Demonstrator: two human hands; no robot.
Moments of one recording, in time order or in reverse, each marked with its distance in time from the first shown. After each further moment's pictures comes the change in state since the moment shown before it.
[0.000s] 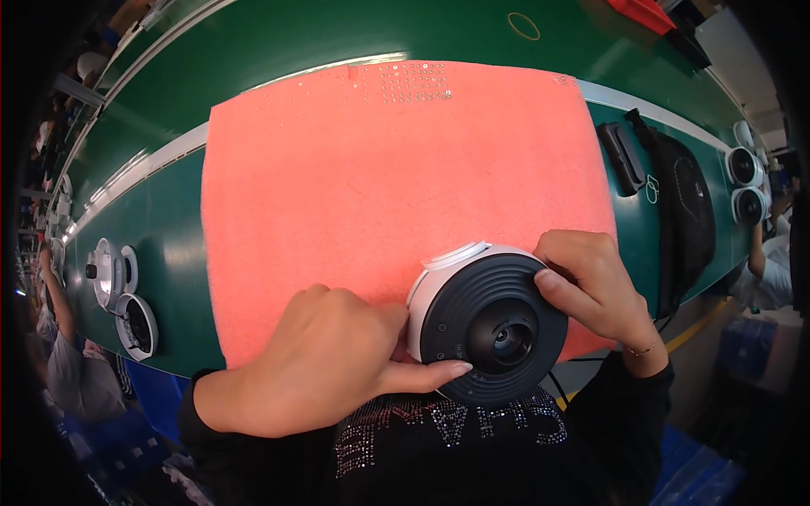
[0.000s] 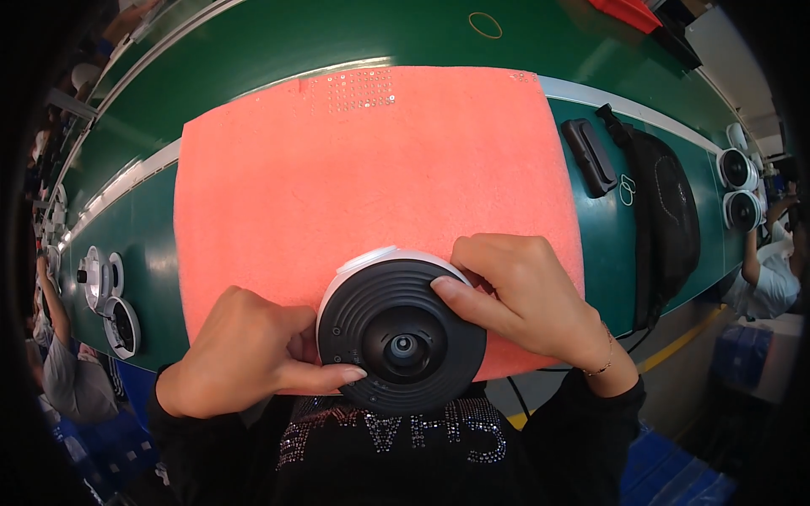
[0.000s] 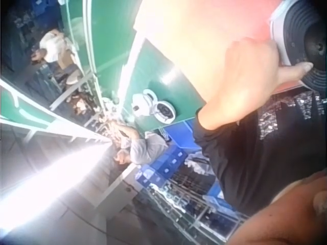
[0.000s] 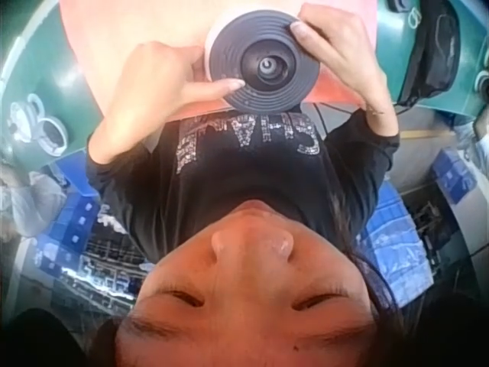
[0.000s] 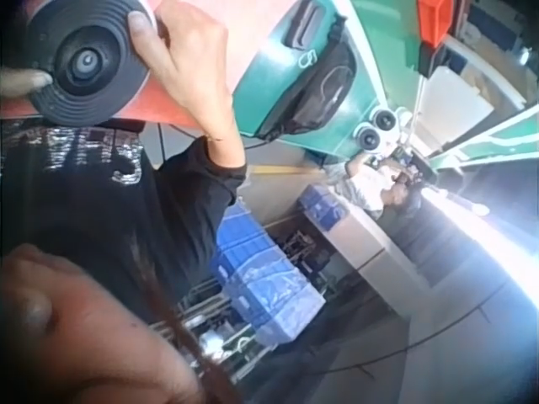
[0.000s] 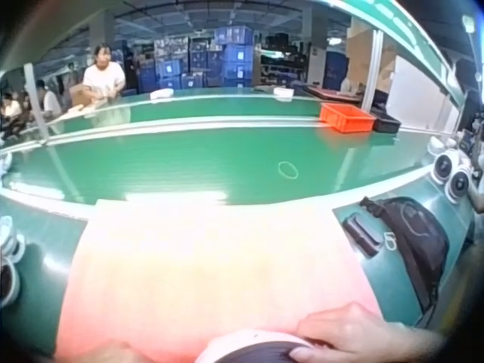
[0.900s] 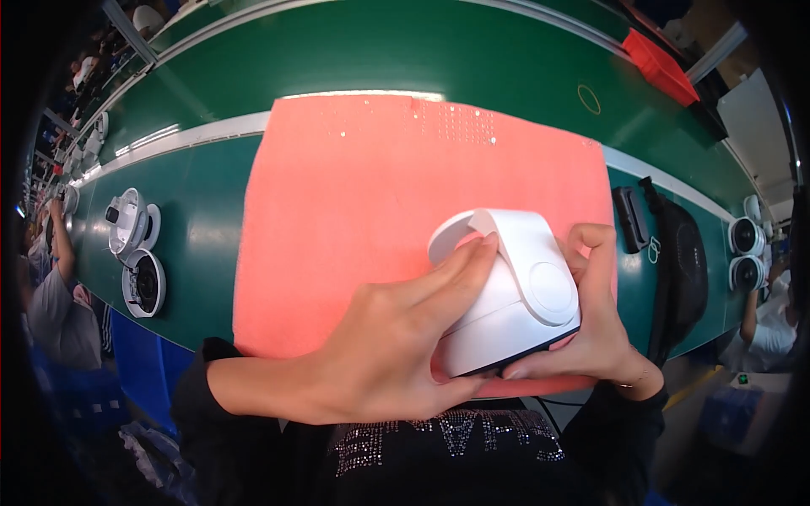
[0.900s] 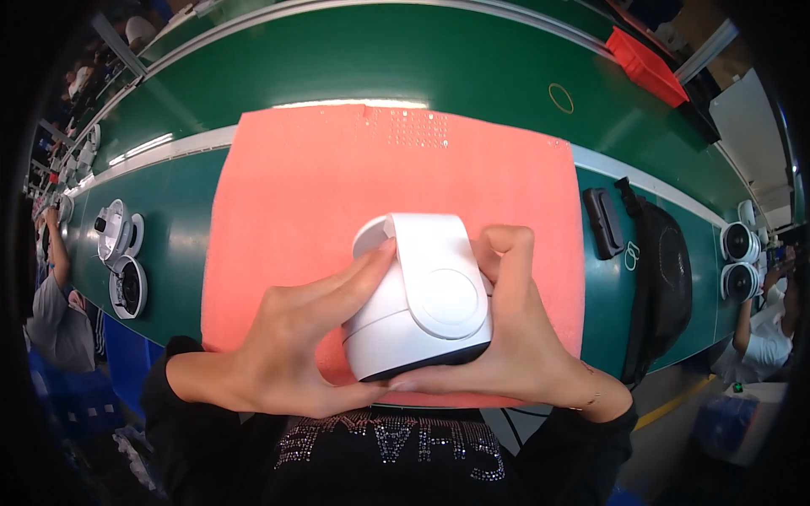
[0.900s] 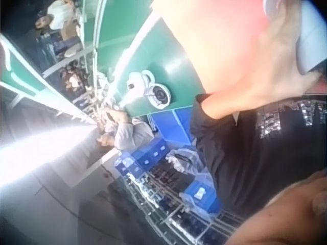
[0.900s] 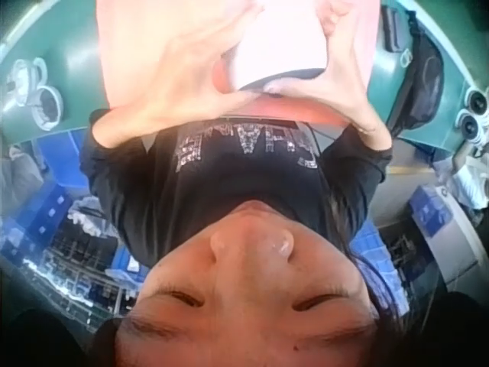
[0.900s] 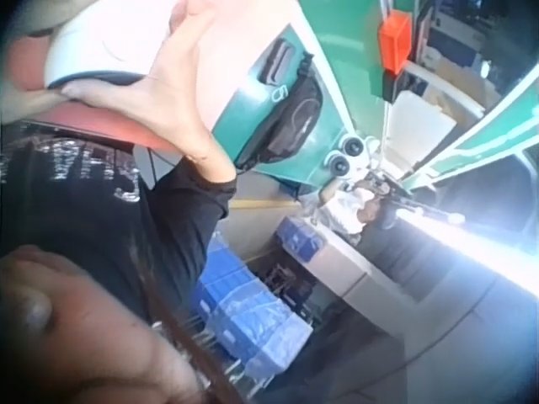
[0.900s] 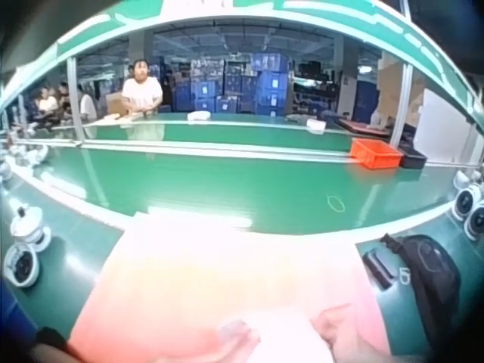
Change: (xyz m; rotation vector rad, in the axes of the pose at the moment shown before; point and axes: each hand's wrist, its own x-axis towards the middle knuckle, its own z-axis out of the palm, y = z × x) left_hand -0.010 0.008 0.009 -0.331 0.345 0.184; right_hand 0.014 -0.033 0.018 0.438 0.104 -0.152
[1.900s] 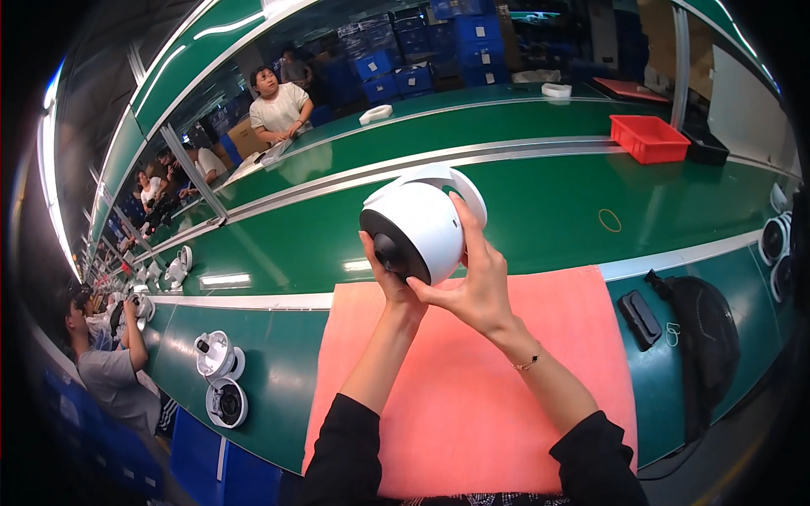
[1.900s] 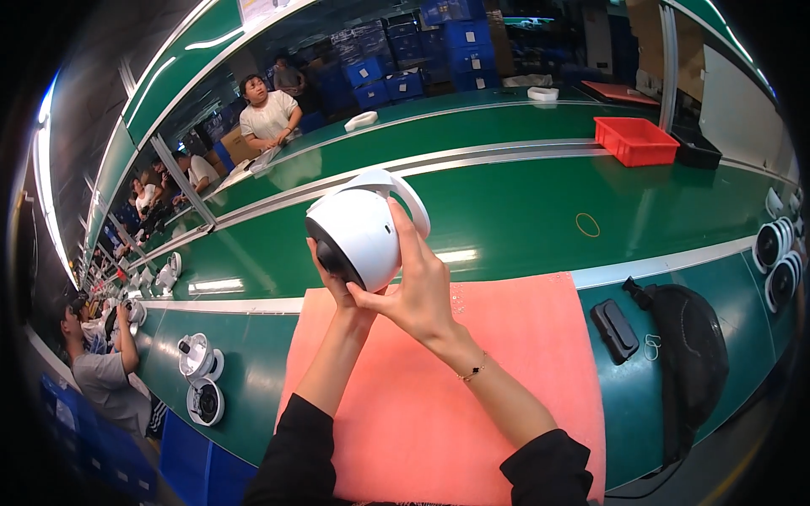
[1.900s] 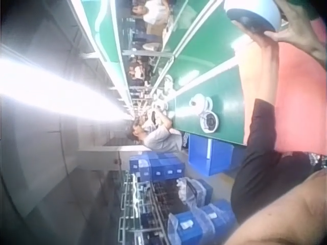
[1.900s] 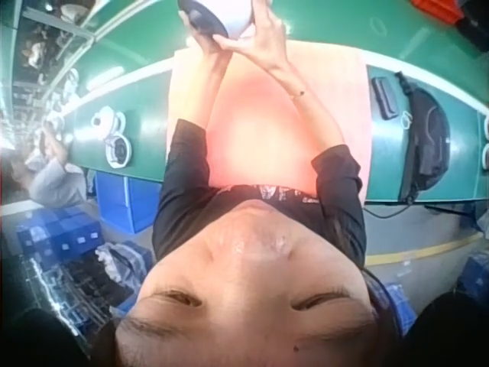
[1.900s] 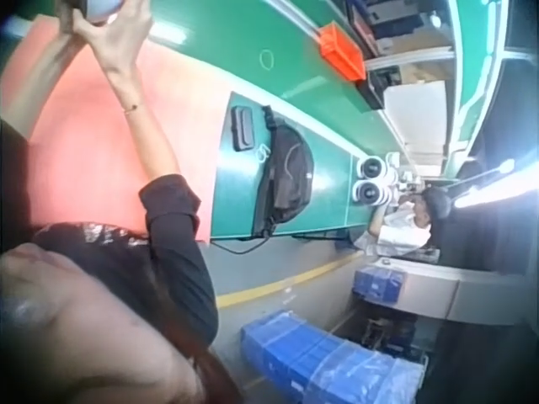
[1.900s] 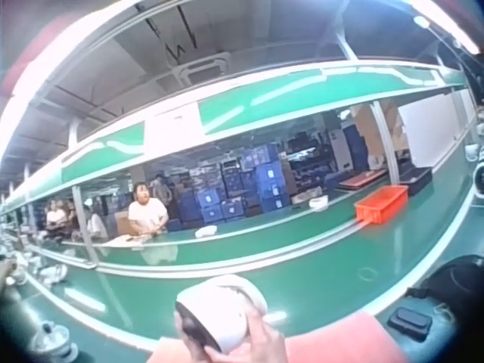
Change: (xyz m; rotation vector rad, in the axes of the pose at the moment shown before) left_hand 0.164 -0.075 -0.064 -1.225 0.767 0.273; right_hand 0.171 0.013 0.005 -0.175 0.538 -0.525
